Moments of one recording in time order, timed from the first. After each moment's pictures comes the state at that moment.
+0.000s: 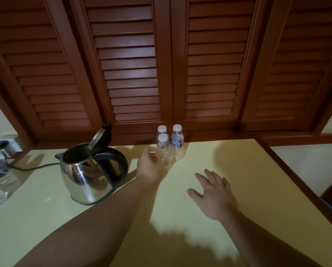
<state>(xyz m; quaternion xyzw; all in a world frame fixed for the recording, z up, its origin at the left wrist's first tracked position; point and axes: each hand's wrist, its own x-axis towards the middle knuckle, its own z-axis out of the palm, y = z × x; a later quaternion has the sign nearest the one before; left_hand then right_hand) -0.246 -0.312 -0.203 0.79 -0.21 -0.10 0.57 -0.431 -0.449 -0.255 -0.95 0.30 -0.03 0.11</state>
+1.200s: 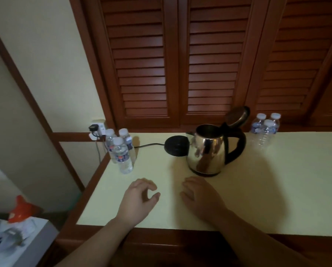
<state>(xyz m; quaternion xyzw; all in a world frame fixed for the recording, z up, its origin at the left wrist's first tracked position) -0.138 0.148 -0.254 0.85 -0.35 0.03 0.40 -0.264 -0.071 -0.251 -0.96 0.12 -0.12 0.22</state>
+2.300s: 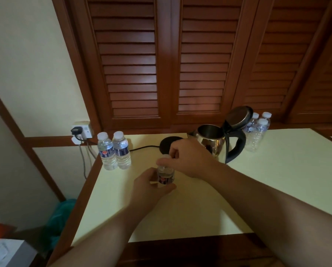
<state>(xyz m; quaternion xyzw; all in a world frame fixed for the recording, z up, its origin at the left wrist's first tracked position) -0.103 0.102 -0.238 0.79 -0.31 -0.07 0.52 -0.196 -0.041 -0.105 -0.96 0.11 -0.15 0.22</state>
